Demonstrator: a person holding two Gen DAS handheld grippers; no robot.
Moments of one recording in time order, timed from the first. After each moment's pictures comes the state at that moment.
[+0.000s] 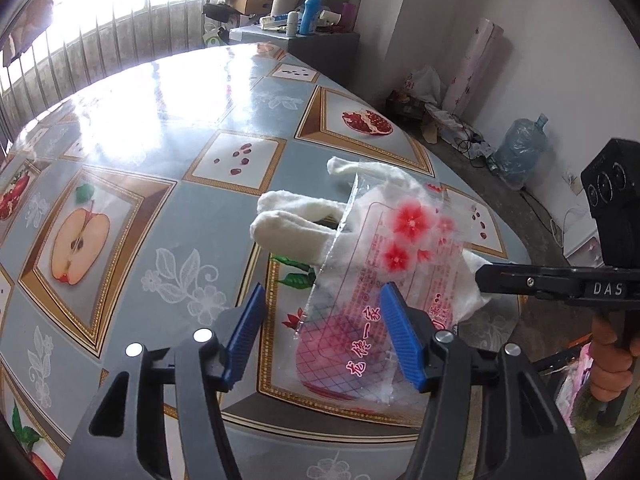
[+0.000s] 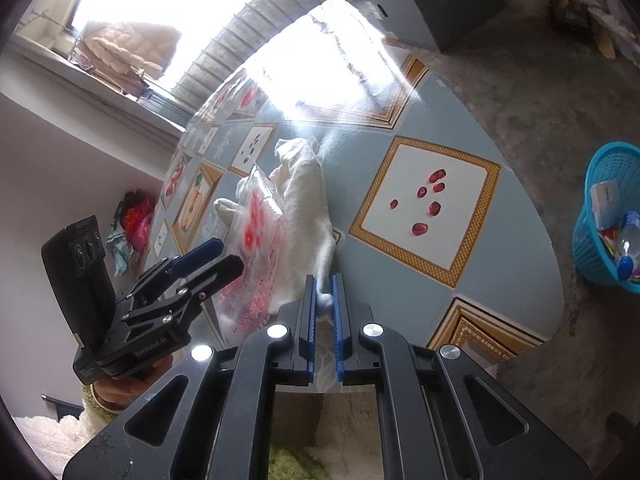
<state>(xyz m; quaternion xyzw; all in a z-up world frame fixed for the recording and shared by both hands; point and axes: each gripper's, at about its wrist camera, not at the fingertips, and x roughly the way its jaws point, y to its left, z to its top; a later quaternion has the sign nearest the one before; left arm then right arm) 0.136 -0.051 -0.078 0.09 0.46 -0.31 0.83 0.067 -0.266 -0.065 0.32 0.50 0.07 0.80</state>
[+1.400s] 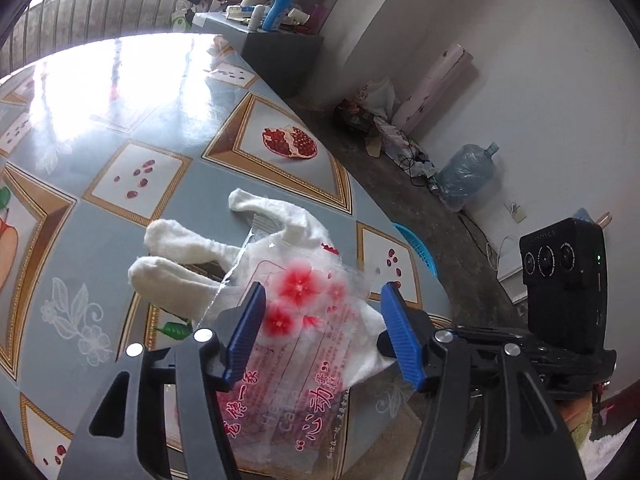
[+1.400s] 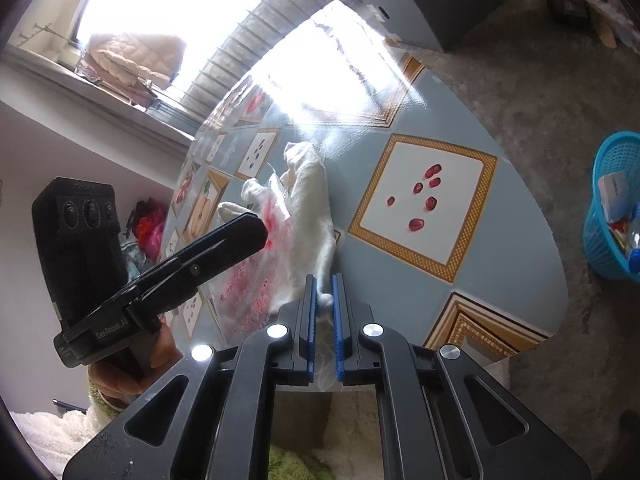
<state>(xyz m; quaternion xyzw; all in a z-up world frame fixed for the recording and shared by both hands) 0.155 -0.092 -0.069 -0.03 0.49 -0.40 0.77 0.058 -0.276 -0.069 0.34 0.48 0.08 0.80</state>
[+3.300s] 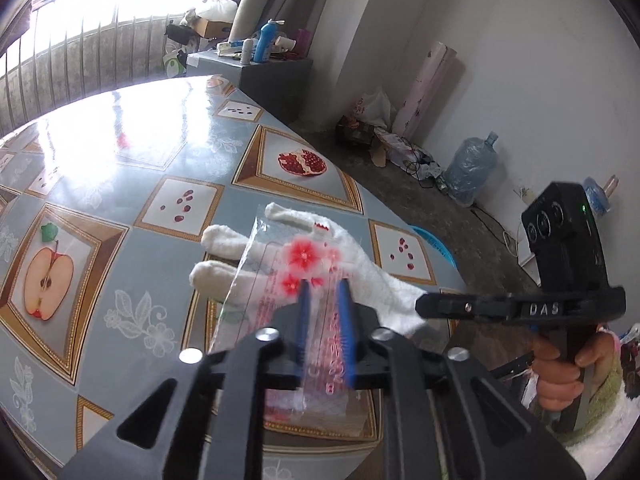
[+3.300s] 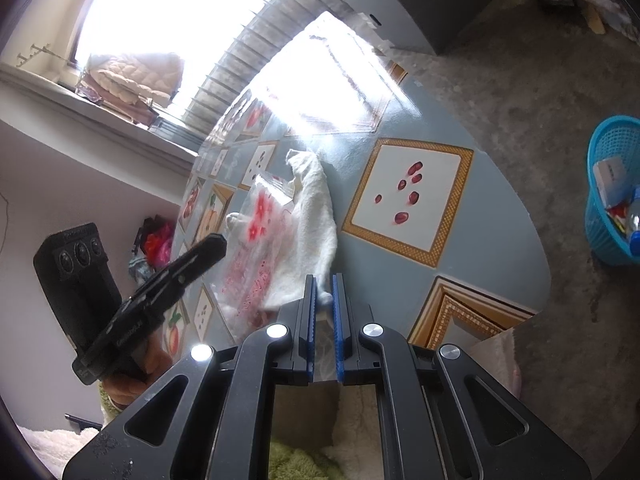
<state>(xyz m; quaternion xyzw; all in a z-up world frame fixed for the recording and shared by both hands) 0.124 -0.060 -0.051 0.04 0.43 -0.40 0.81 0.043 -0.287 -0.067 0.37 0.46 0.07 0.80</state>
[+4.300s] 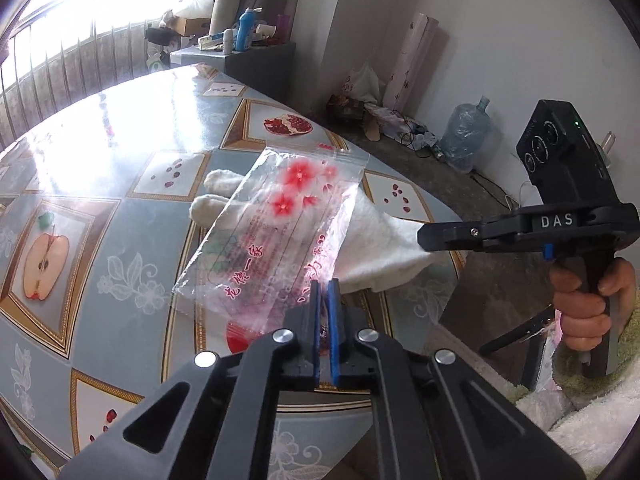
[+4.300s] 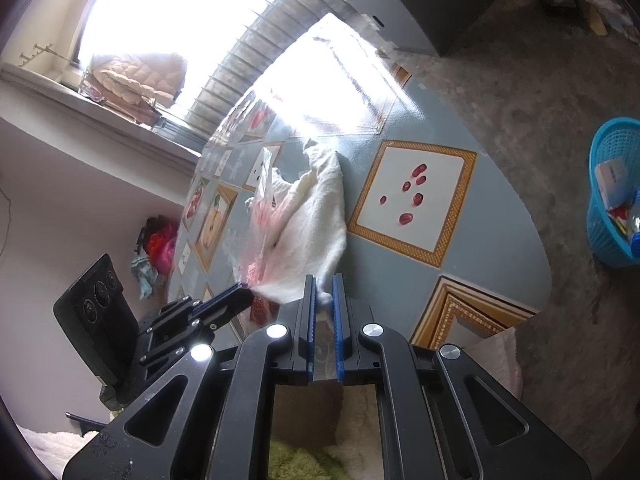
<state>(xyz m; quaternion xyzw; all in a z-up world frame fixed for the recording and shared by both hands) 0.099 -0.055 -0.068 0.09 0.42 -0.41 0.80 0.039 -0.286 -0.062 0.37 0.46 0.07 0.80</state>
